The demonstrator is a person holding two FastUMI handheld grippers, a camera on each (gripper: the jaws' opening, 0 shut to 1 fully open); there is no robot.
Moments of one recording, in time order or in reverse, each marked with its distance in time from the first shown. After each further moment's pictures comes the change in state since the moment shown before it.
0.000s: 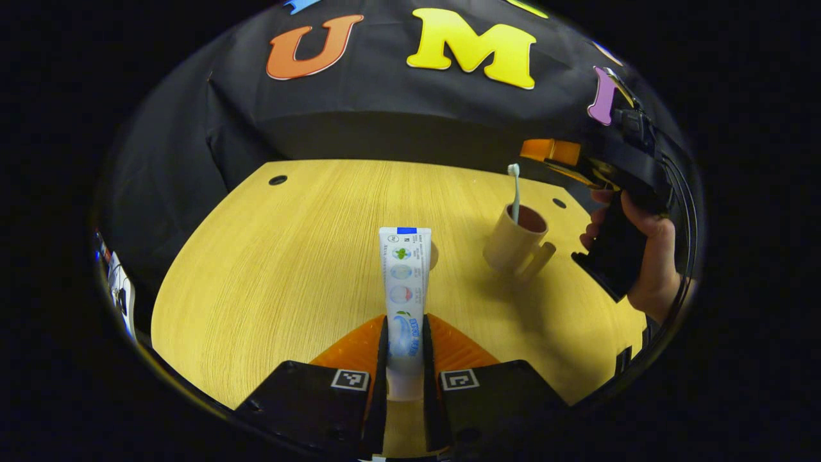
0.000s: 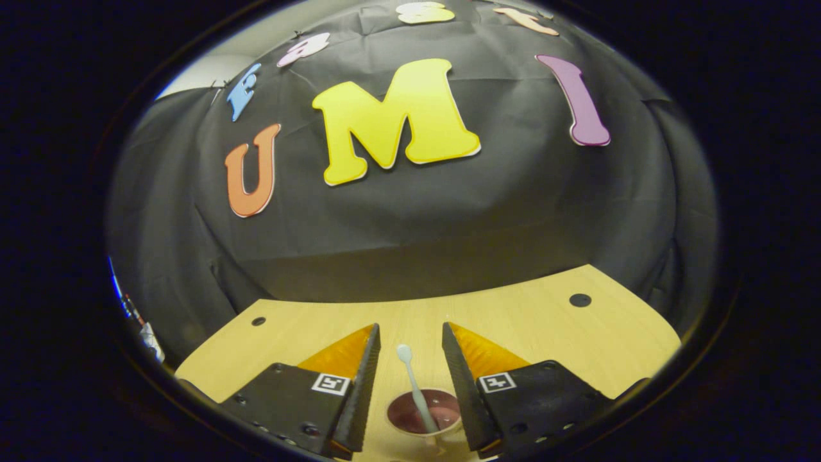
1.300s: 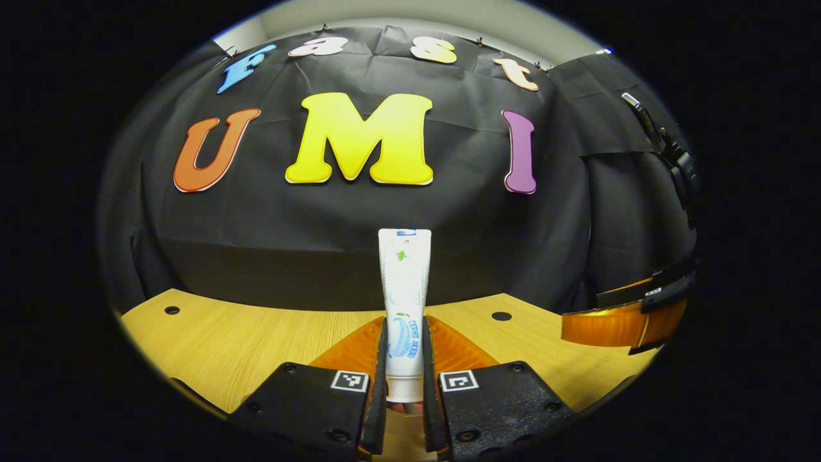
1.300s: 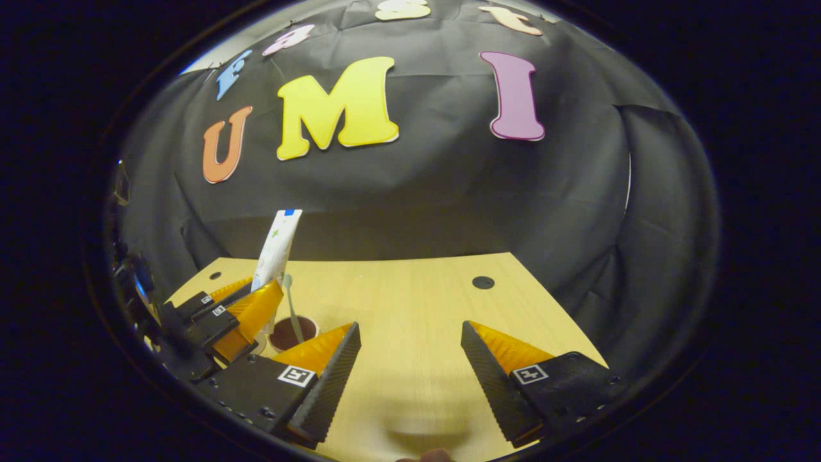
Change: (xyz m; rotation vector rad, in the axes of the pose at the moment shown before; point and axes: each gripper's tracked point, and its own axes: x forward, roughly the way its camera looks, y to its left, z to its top) left arm 0.108 -0.167 0.151 0.152 -0.650 -0.200; right arm -0.097 -0.162 -0.027 -0.087 0.118 -0.174
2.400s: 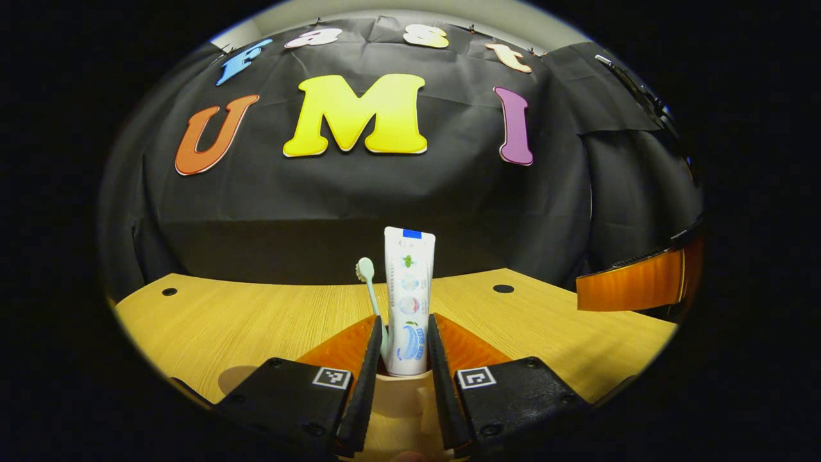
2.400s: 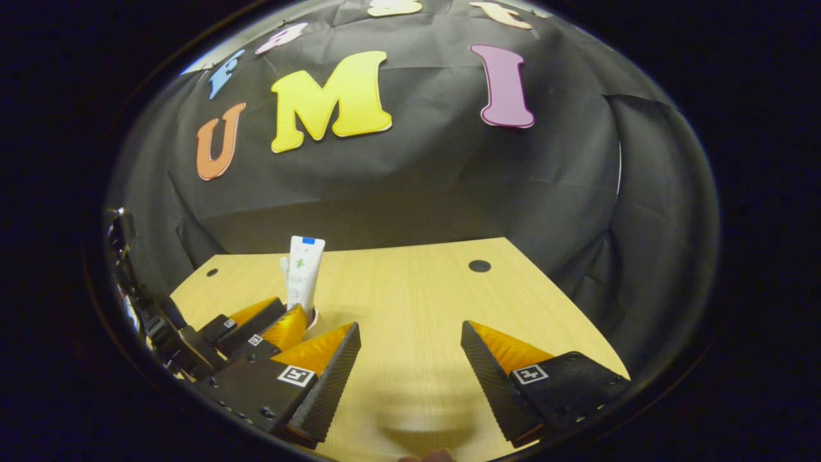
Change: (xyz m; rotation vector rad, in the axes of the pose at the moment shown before) left arm -0.013 -0.012 -0.055 -0.001 0.069 0.008; right arm -0.013 0.011 -0.019 0.017 0.024 -0.023
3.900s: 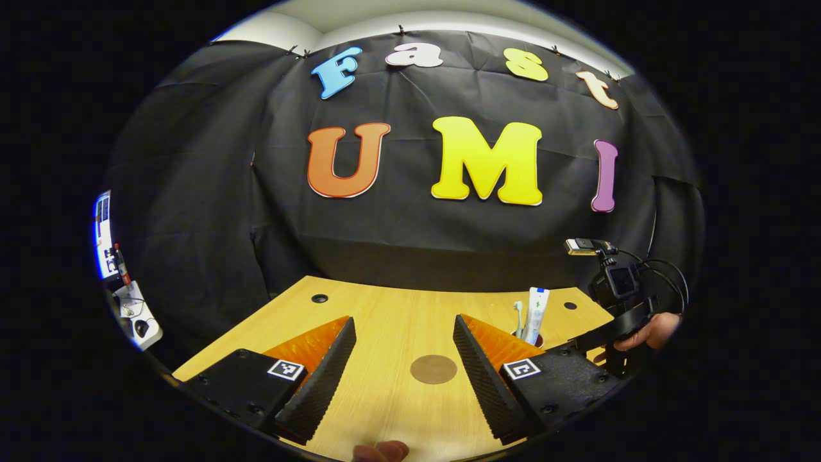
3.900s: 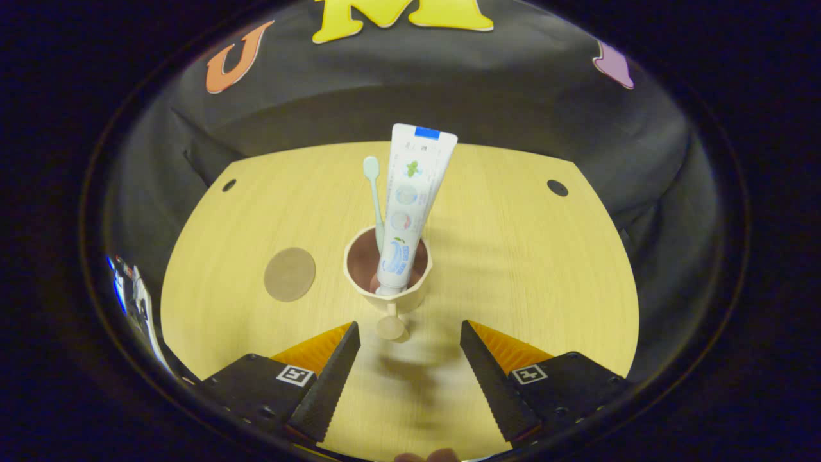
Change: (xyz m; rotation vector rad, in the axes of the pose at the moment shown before) left arm -0.218 0.177 0.125 -0.064 0.096 0.405; right arm 0.020 0.128 -0.073 -0.139 0.627 0.041
